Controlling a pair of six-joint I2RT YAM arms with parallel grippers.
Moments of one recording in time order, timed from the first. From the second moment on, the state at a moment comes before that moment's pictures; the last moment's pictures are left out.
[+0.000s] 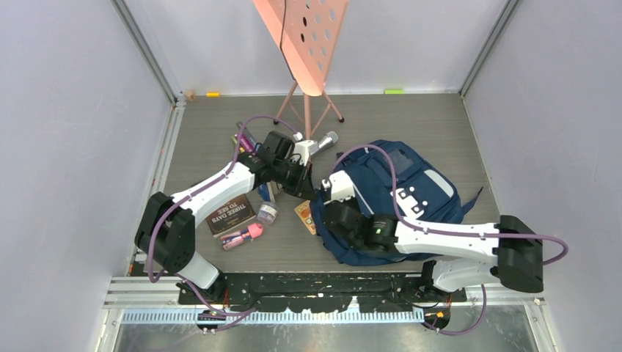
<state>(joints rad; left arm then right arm) -0.59 1.54 1.11 -0.47 0.58 -0.23 1.21 1.28 0.78 -0.24 0.83 0.43</state>
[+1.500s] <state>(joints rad) -0.75 1.88 1.32 -0.04 0.25 -0.32 1.20 0.69 1.05 -0.82 0.96 0.25</state>
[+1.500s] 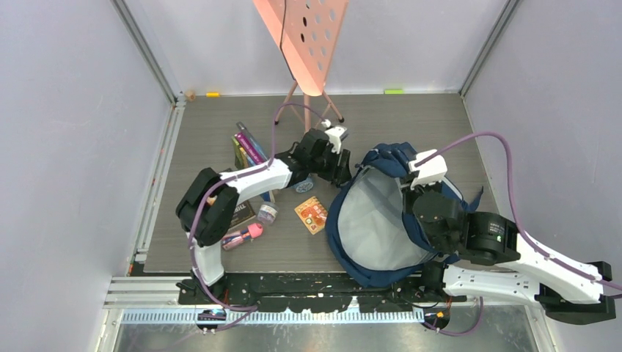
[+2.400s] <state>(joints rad) -0.66 1.16 1.04 -0.43 -0.05 -0.37 0.69 0.91 1.01 -0.61 0.79 0.31</state>
